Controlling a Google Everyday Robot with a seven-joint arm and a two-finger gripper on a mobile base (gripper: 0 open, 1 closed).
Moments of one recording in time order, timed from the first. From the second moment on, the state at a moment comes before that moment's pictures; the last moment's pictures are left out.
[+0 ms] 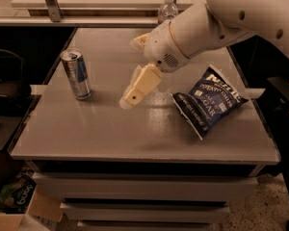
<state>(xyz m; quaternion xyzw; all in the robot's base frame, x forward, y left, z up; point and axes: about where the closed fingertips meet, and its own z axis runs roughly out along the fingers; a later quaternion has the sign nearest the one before) 0.525 0.036 0.934 -0.64 0.64 0.23 0.36</state>
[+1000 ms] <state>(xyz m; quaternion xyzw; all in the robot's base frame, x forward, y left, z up) 0.561 0.138 0.921 -0.63 0.56 0.31 0.42</state>
